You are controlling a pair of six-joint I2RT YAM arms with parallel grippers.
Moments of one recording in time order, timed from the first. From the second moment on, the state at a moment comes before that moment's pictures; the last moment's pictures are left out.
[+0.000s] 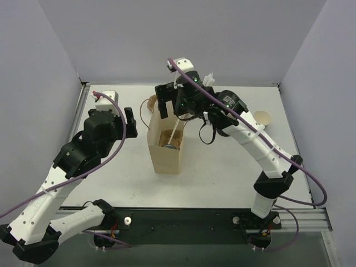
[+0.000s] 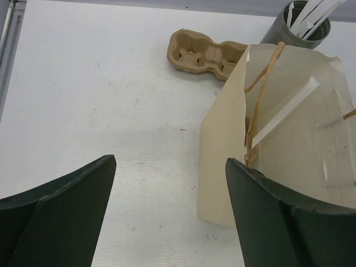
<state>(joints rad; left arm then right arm) -0.63 0.94 1.29 -0.75 -0.50 -0.35 0.93 1.76 2.19 -0.98 0.33 0.28</state>
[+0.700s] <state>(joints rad) -0.61 1.00 1.29 -1.01 -0.56 -0.57 0.57 1.15 1.59 -1.02 0.39 0.58</state>
